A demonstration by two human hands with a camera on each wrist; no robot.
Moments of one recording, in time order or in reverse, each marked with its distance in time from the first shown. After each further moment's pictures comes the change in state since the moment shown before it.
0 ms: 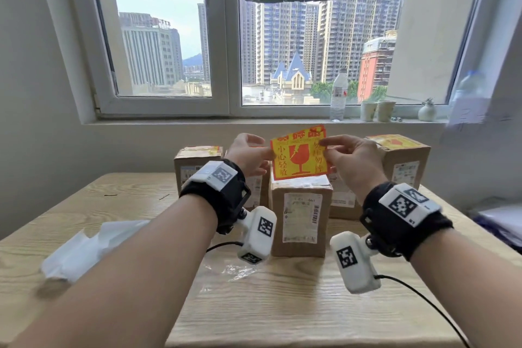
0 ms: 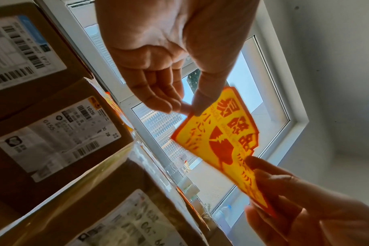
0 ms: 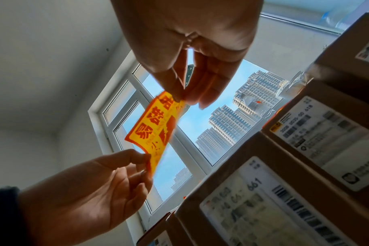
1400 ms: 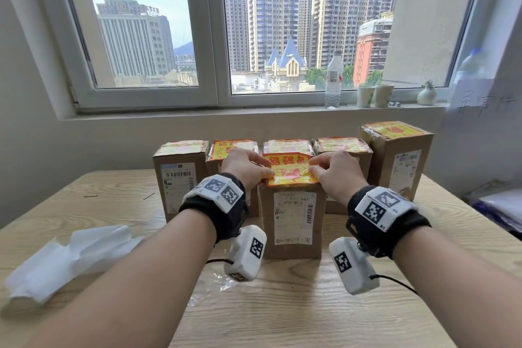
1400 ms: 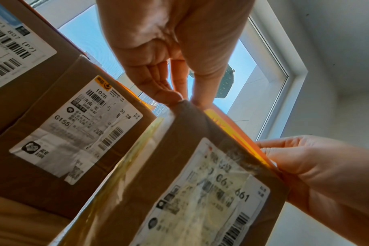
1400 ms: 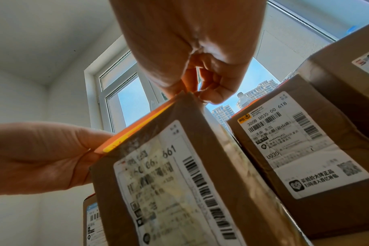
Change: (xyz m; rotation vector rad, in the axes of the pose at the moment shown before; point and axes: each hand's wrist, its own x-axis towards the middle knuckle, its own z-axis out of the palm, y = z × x) left_hand 0.038 -0.046 0.028 0.330 0.028 0.068; right_hand 0.024 0.046 0.013 -0.558 -0.129 0.039
